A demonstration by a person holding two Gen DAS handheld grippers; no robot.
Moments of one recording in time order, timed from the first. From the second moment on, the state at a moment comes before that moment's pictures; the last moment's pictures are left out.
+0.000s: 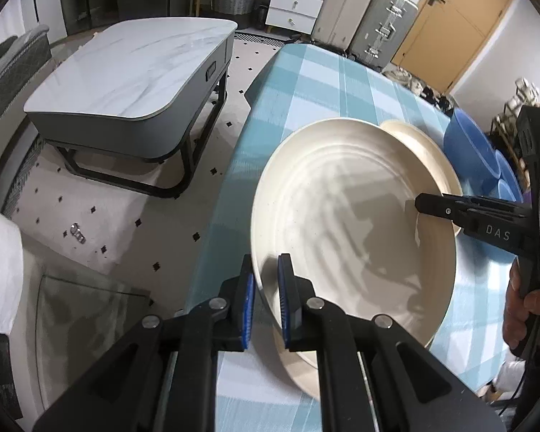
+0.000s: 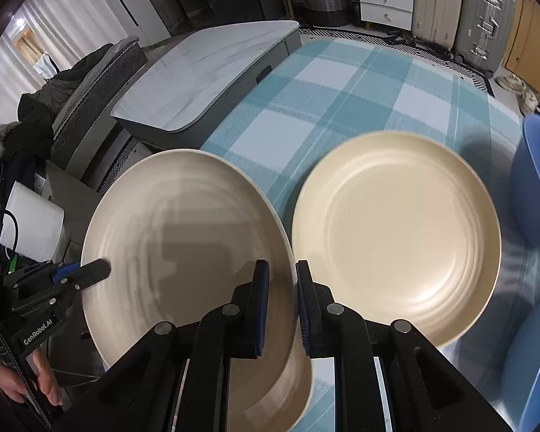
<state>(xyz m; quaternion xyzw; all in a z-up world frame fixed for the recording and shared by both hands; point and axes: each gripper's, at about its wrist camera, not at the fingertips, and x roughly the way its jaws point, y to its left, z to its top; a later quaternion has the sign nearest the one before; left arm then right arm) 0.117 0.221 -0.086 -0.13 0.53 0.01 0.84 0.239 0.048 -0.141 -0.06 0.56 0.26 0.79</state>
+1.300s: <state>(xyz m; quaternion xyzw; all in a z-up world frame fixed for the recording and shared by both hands) 0.080 0.175 -0.116 -0.03 0.53 0.01 0.85 0.164 0.012 -0.162 -0.07 0.52 0.23 0.82</state>
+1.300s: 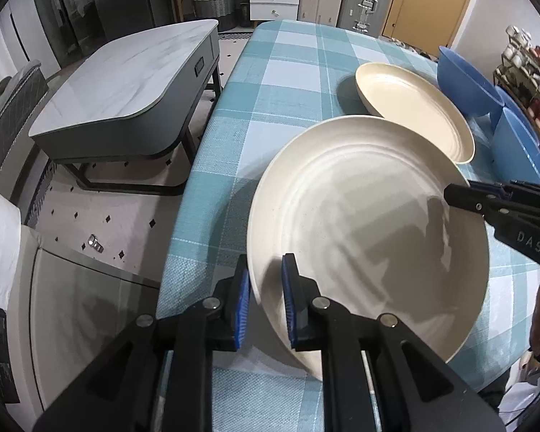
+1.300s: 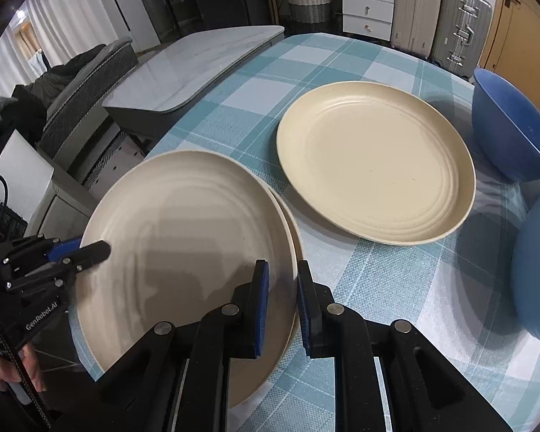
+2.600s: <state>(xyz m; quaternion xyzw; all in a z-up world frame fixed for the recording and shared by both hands) 0.082 0.178 -0.125 -0.05 0.54 0.01 0.84 0.157 0.015 -0.180 -0.02 0.55 0.26 0.79</state>
